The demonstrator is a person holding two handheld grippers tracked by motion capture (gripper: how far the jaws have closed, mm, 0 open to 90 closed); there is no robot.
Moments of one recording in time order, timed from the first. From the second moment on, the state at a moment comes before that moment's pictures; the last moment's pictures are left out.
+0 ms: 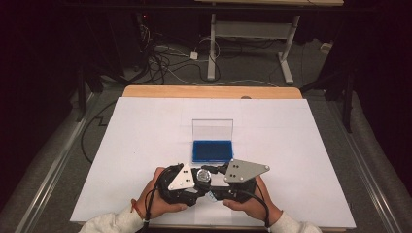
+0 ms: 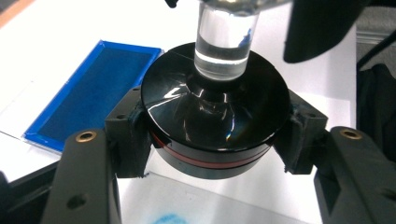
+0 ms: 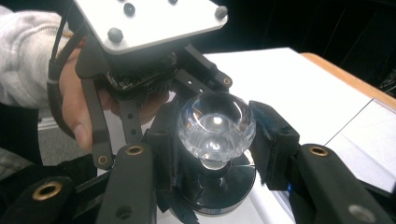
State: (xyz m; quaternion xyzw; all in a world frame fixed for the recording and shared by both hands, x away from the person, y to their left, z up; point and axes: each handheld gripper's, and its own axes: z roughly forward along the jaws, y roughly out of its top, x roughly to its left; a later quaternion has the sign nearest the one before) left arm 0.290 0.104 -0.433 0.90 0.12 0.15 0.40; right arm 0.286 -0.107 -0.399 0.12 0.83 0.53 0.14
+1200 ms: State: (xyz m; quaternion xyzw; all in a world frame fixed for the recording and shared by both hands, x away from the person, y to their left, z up) left arm 0.298 0.113 -0.442 0.90 0.14 0.08 0.40; right arm 0.292 -0.107 -0.413 0.11 0.85 0.50 0.11
